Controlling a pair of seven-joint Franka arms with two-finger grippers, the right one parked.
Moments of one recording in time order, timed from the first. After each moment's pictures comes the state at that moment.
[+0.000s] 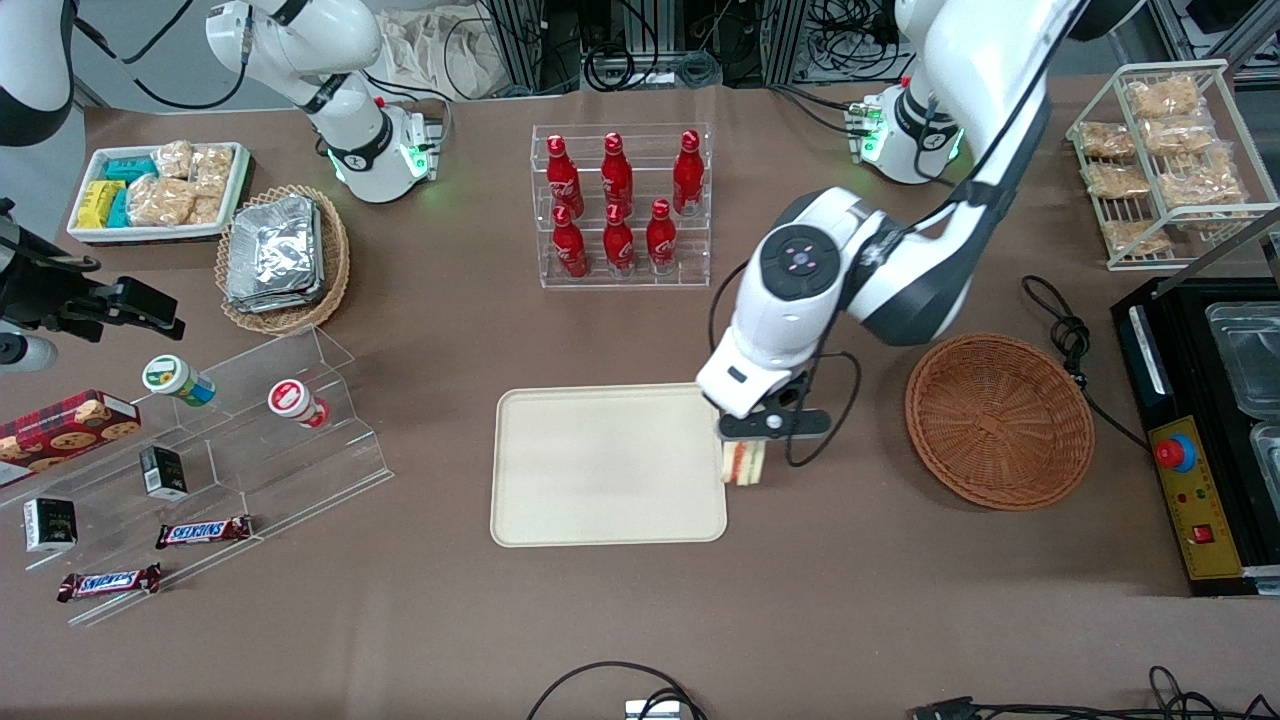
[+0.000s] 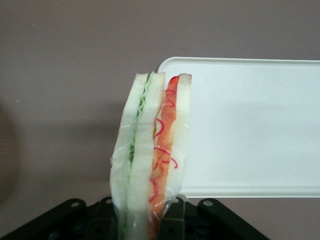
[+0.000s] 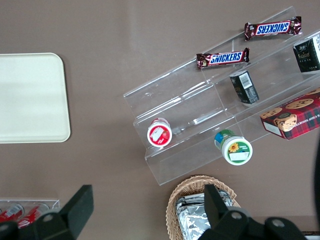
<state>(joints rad) -0.26 0.55 -0.45 -1.47 0.27 2.02 -0.80</state>
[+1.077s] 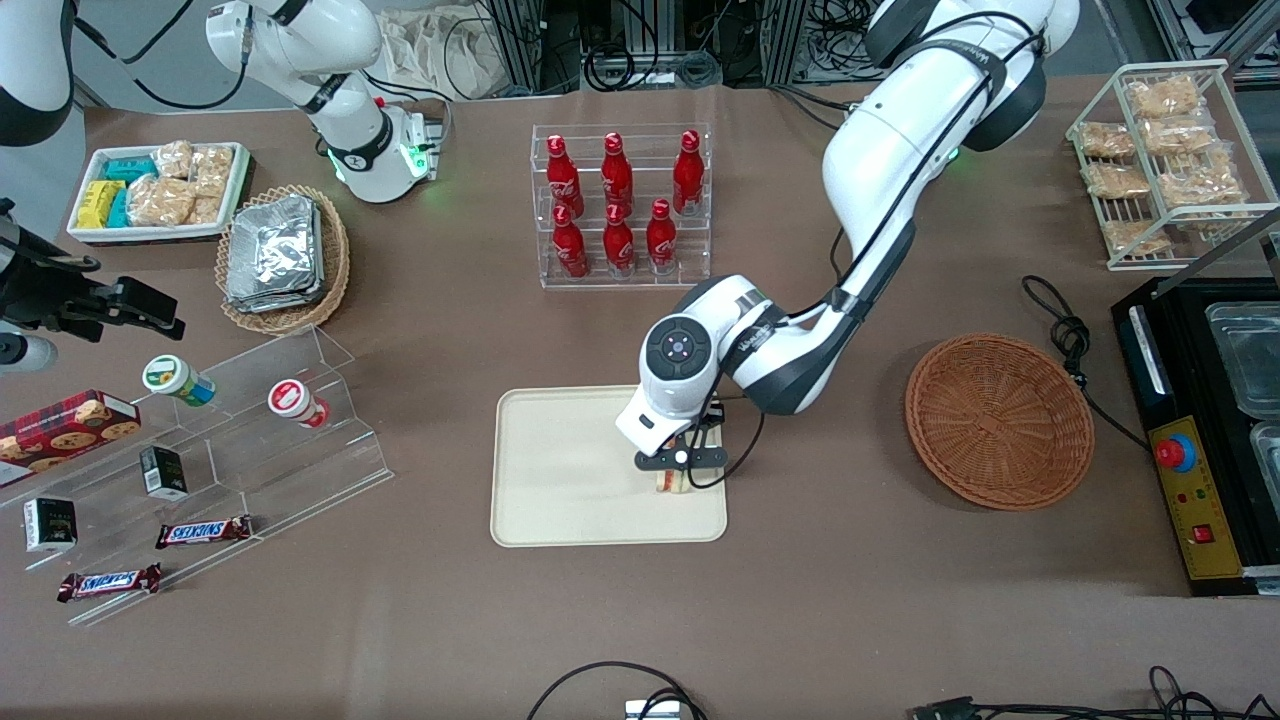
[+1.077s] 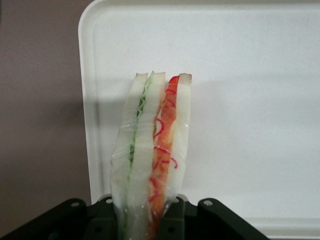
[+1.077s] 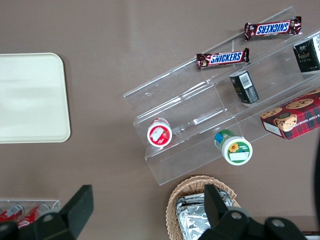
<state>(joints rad) -0.43 0.91 -0.39 -1.22 0.33 2.04 -0.86</state>
